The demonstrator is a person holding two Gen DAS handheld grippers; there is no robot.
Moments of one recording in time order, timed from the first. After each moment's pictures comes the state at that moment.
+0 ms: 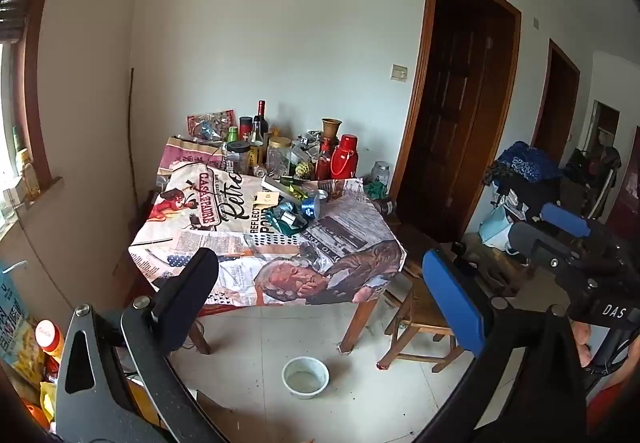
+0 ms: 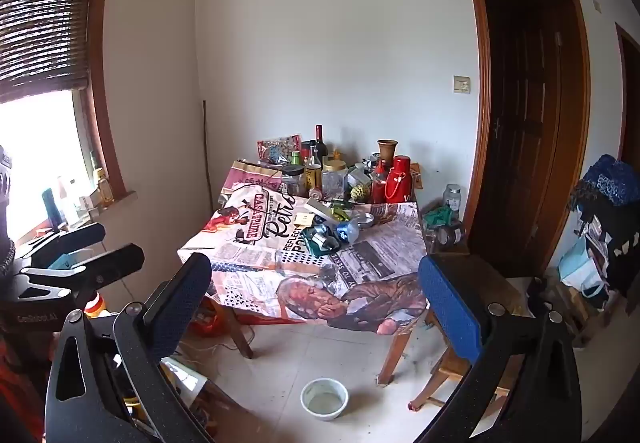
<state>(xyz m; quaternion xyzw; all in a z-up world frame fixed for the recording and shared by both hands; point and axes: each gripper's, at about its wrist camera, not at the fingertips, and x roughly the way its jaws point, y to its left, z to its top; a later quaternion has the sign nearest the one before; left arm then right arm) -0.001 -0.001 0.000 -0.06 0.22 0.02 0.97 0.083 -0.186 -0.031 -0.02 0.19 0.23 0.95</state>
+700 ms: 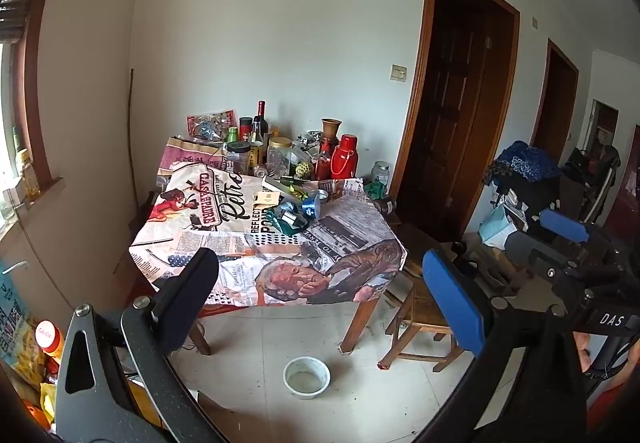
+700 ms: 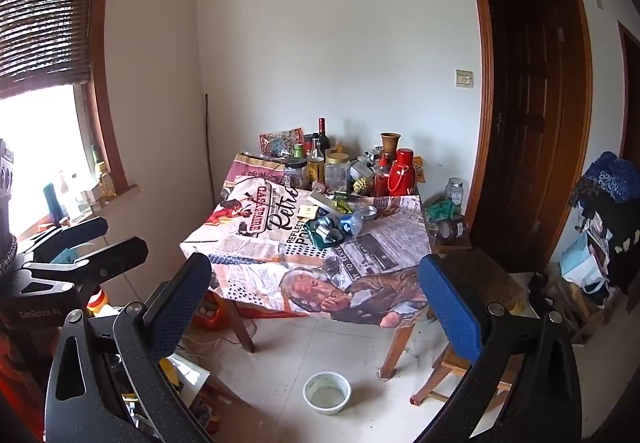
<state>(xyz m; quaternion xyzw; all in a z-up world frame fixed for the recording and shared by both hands) -0.002 0.002 -0.001 -0.07 0.23 0.01 0.97 0.089 -0.180 -0.031 -0.02 0.21 0.24 0.95</state>
